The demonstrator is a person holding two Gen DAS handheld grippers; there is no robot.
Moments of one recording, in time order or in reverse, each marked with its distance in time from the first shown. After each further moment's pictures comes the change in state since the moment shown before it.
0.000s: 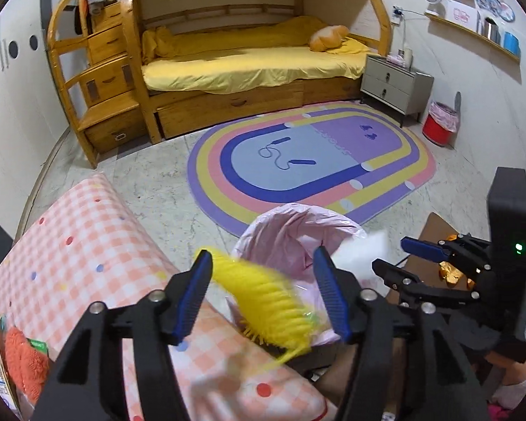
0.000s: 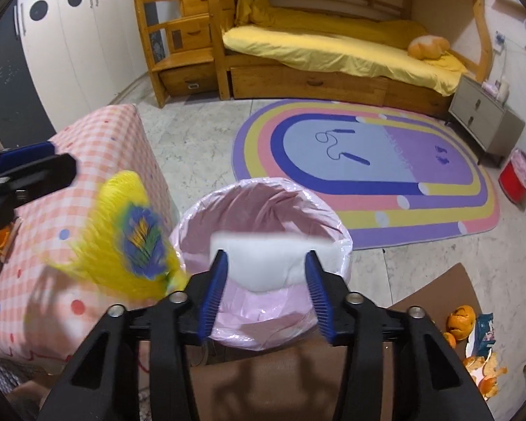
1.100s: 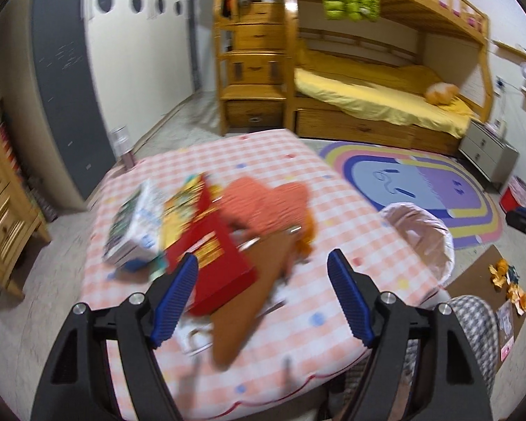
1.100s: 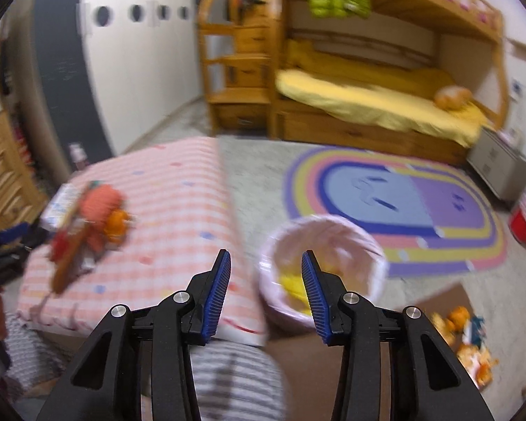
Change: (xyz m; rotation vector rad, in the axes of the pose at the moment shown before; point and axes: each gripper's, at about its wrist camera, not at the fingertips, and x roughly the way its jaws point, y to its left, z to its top) left arm -0.184 0.152 -0.162 -0.364 -0.083 0.341; right arm -0.144 0.110 -0.018 -0.126 -0.162 0.139
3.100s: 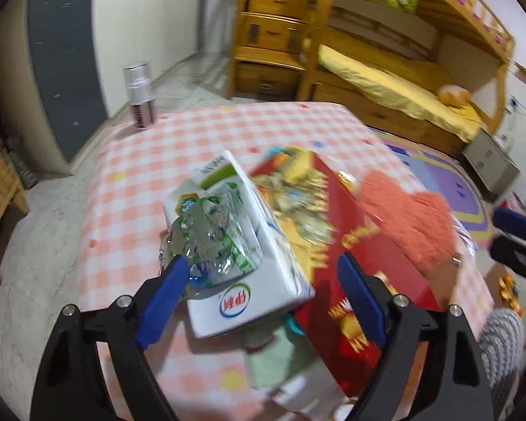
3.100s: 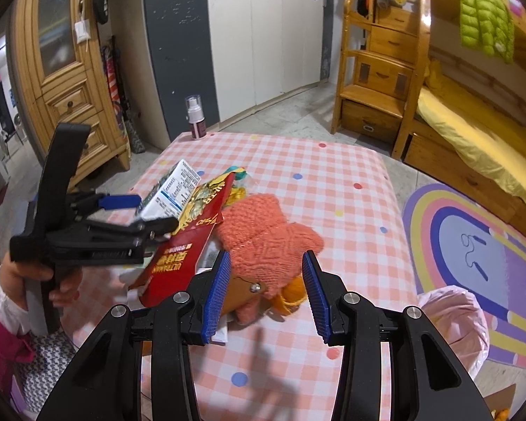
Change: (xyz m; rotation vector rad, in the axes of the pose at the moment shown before) left arm 0.105 0.118 0.024 -0.061 0.143 -0.123; right arm 0.089 0.191 0.049 -0.295 0.067 0.289
